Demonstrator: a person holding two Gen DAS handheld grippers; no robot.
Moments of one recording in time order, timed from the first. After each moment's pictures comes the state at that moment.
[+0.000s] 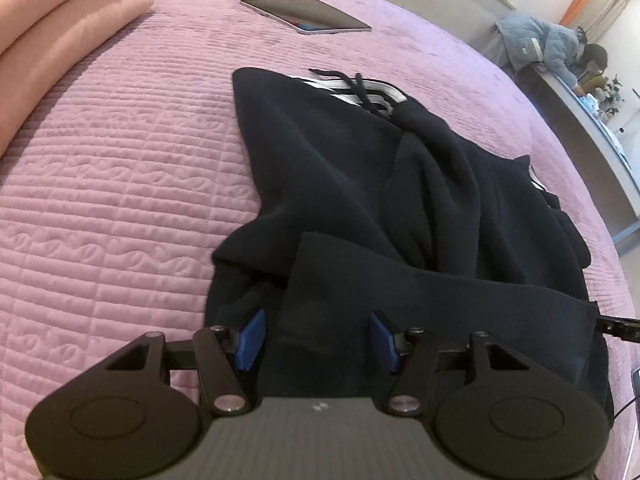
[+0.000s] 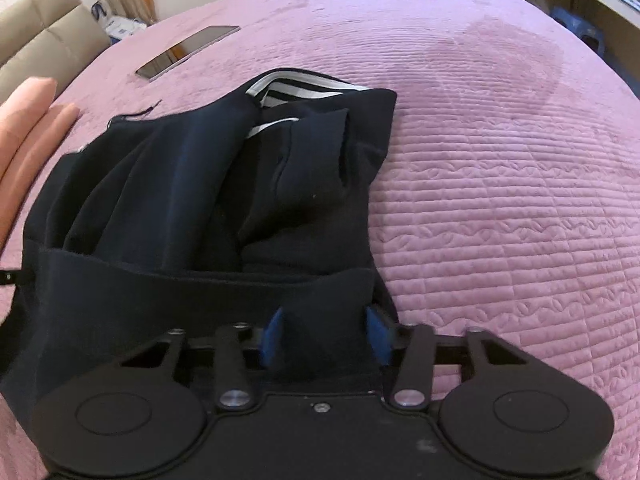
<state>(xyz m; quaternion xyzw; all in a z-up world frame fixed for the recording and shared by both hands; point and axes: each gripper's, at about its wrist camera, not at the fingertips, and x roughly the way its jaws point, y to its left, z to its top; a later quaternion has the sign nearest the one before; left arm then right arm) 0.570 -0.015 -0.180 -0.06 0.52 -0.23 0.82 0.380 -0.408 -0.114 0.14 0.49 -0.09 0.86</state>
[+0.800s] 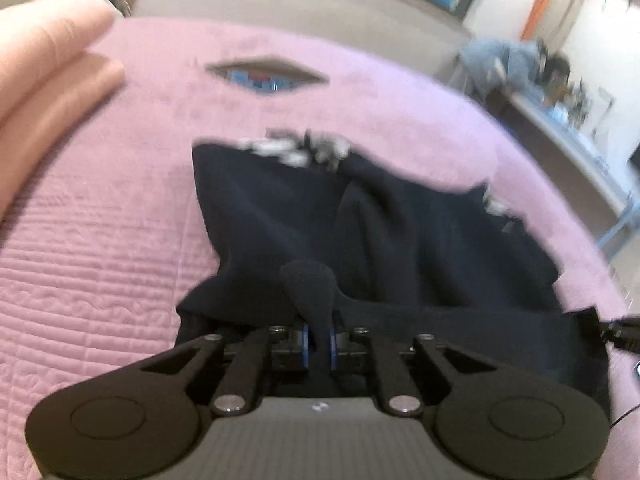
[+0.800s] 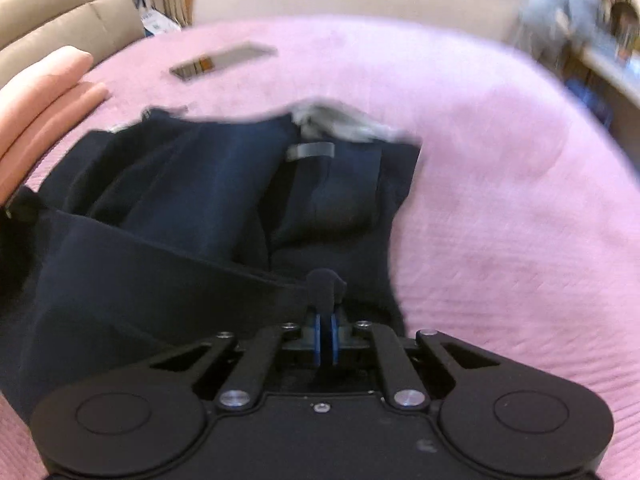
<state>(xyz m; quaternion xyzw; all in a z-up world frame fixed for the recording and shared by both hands) 0.537 -0.022 -0.134 -0.06 0.42 -0.25 0.87 0.347 -0.361 -0.071 0.01 0.41 -0.10 0.91</state>
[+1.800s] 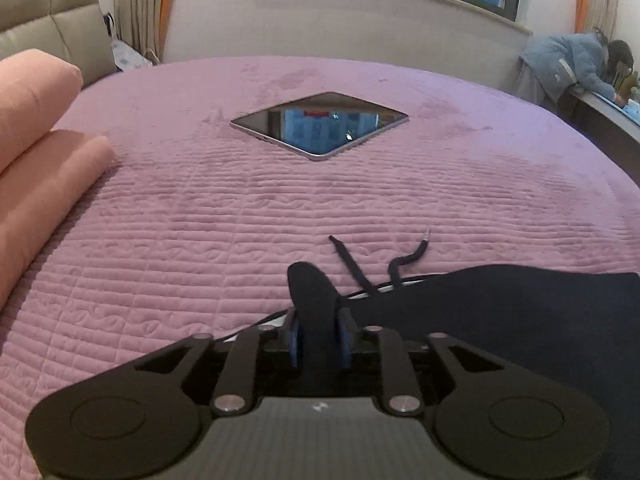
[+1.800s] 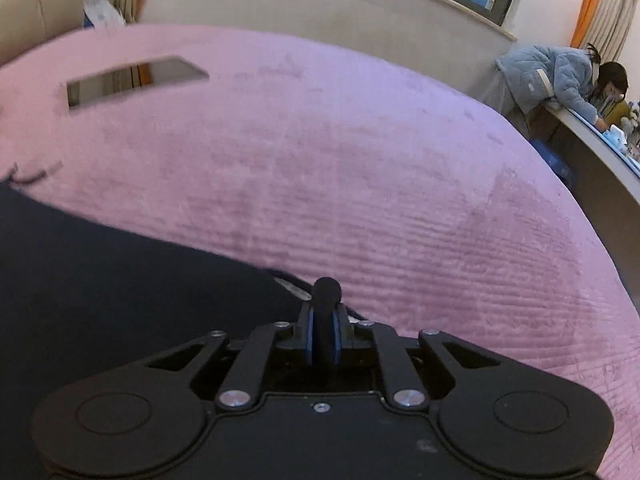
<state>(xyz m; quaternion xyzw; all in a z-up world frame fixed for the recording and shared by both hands) 0.737 -0.119 -0.179 0.04 0.38 -0.15 0.91 0.605 -0.406 -0.150 -0.06 0.42 -0.19 0.89</state>
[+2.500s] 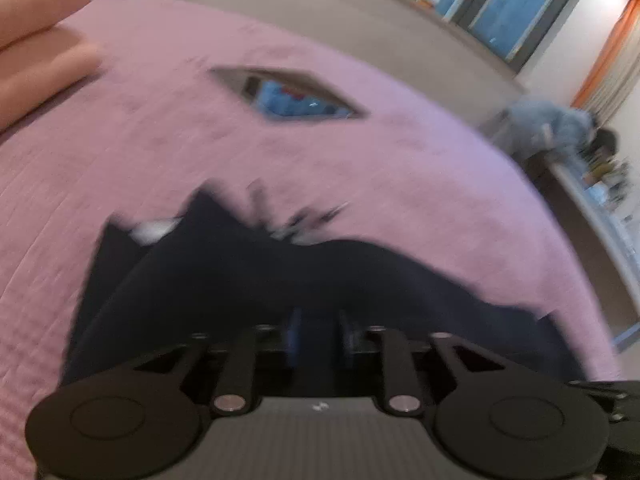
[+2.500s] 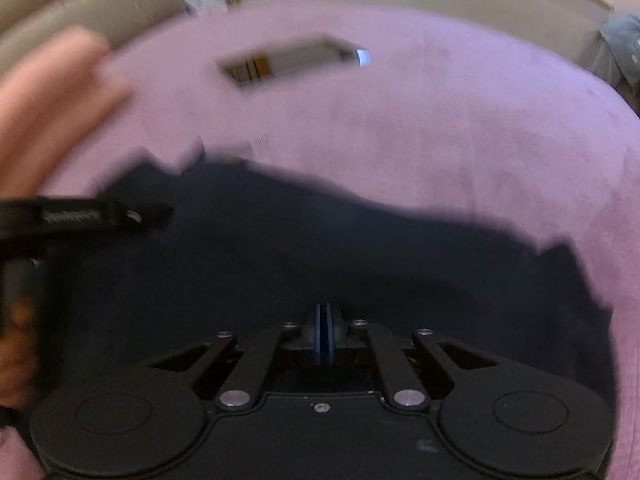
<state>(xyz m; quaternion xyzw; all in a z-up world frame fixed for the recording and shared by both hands) 0.689 -0.105 -0.175 -0.13 0.43 -0.19 0.87 0.582 -0.300 -0.130 0.02 0.47 -0.04 0.88</state>
